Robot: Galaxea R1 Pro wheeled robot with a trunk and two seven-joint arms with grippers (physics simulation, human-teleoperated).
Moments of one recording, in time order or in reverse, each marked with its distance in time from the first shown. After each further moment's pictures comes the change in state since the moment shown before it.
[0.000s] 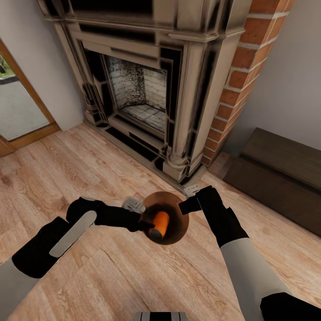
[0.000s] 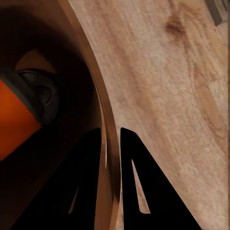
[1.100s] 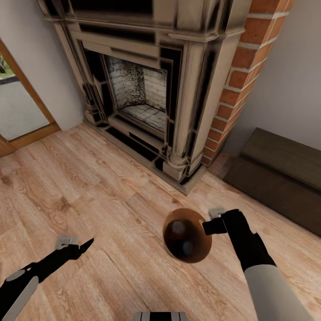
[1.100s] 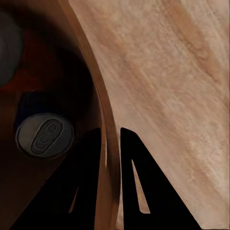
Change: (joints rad) left arm 0.516 0.063 0.576 0.438 -0.298 -0.888 -0.163; right arm 0.177 -0.117 -0.188 -0.017 -0.002 -0.053 0.002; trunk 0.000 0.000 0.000
